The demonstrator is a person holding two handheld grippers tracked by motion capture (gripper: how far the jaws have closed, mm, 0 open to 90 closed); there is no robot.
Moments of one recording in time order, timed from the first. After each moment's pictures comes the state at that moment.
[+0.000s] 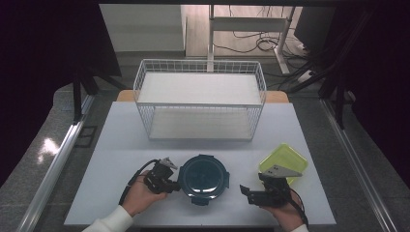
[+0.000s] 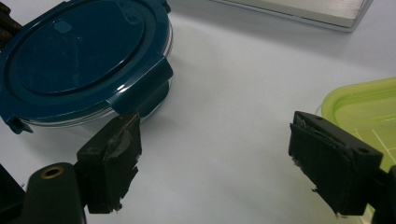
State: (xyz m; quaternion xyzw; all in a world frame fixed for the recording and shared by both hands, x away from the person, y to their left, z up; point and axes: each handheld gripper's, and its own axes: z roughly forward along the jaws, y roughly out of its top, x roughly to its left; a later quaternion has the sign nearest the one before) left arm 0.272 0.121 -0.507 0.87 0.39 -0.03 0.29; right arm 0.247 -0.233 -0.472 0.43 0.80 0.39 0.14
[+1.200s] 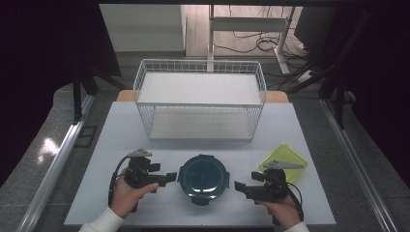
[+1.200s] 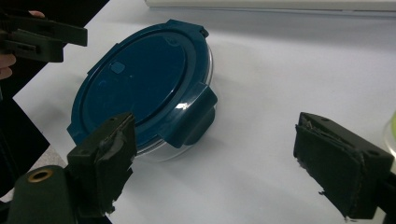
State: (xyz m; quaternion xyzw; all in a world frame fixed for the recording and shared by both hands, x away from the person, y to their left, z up) left arm 0.261 0.165 -0.479 0.75 0.50 0.00 0.43; right arm 0.258 -0.228 -0.465 0.45 0.77 0.44 0.03
